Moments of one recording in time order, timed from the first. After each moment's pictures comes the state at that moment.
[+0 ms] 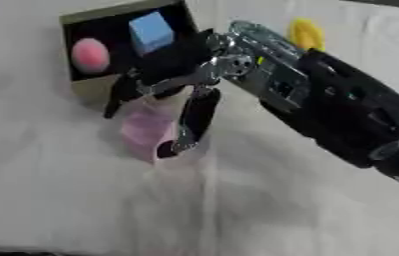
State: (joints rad) left arm -0.67 0.27 -0.01 -1.98 -0.06 -0.26 0.37; right arm -1.06 -0.64 0.70 -1.56 0.35 -0.46 0.71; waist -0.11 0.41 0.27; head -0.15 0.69
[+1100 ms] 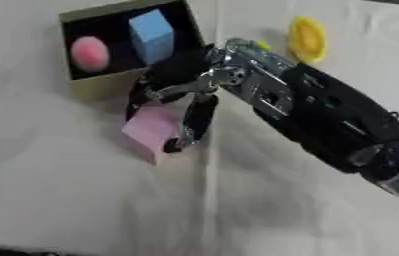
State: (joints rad) left arm -0.68 0.27 -0.02 -1.98 -0.05 -0.26 0.36; right arm -1.04 -0.59 0.68 -1.44 0.40 -0.49 0.68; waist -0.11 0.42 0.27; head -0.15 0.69
